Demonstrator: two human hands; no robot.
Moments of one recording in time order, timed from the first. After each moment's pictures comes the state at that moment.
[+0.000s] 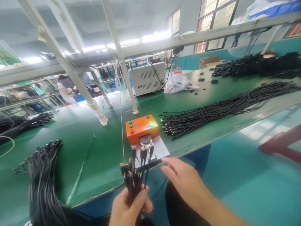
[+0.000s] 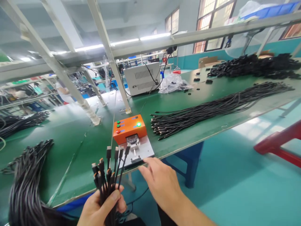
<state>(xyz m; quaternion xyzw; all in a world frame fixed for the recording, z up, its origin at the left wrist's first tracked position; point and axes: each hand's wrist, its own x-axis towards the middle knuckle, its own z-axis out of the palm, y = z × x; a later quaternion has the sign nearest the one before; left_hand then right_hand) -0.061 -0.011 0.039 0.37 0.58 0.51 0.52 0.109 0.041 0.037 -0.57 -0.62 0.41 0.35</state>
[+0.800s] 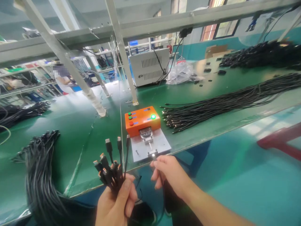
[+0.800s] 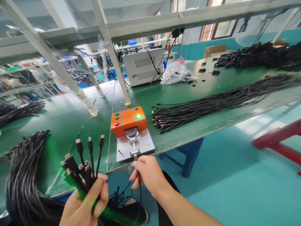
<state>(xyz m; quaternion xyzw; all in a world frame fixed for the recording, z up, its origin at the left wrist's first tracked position) -0.066 -0.013 0.048 0.27 0.61 0.57 0.48 0.075 0.057 0.023 -0.47 -0.40 0.70 0.34</state>
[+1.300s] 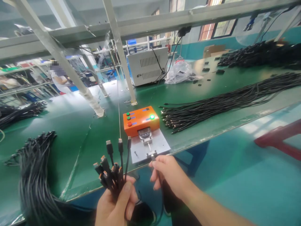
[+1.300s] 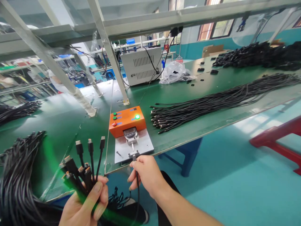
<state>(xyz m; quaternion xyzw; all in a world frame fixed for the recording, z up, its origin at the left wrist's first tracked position) -0.067 -0.011 0.043 0.27 0.61 0.56 0.50 0.074 0.058 0.023 -0.46 -0.38 0.72 0.35</state>
